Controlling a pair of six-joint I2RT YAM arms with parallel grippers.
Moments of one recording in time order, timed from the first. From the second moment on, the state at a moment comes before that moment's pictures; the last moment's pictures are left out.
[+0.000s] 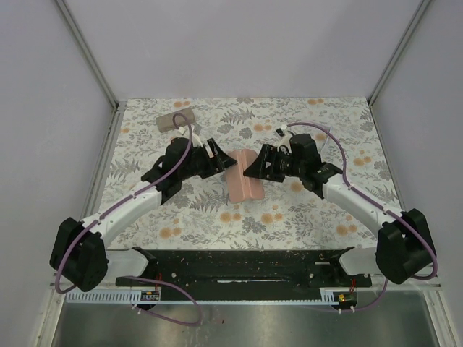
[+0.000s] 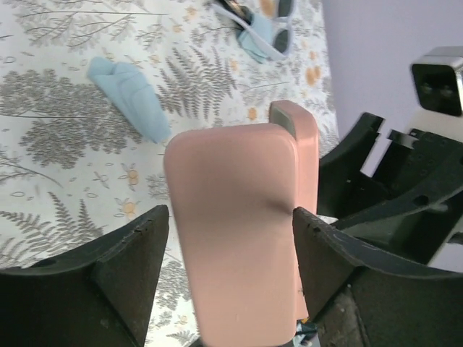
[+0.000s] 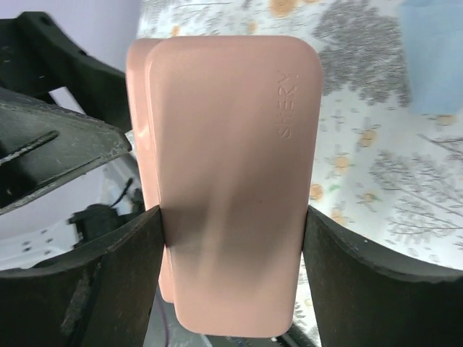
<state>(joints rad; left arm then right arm) -0.54 1.24 0.86 -0.03 0.24 -0.85 0.51 1.33 0.91 -0.07 -0.49 0.72</state>
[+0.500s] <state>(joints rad) -0.54 1.38 0.86 -0.05 0.18 -0.82 0.50 1.34 0.90 -0.16 -0.37 0.65</state>
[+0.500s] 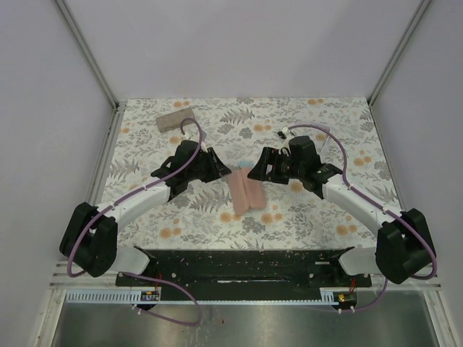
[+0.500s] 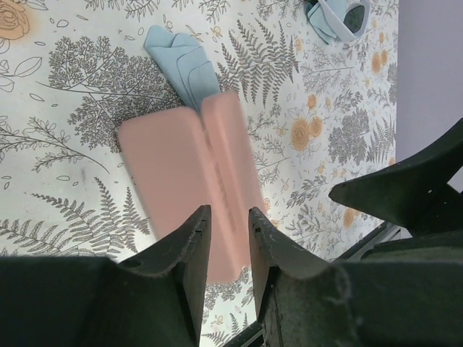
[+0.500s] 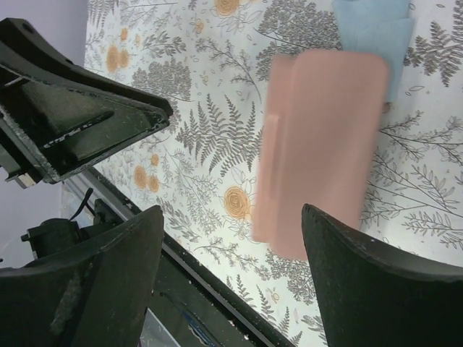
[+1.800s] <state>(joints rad) -0.56 1.02 0.56 -0.14 0.14 -0.79 0.75 1.36 0.82 -0.35 0.00 0.55</state>
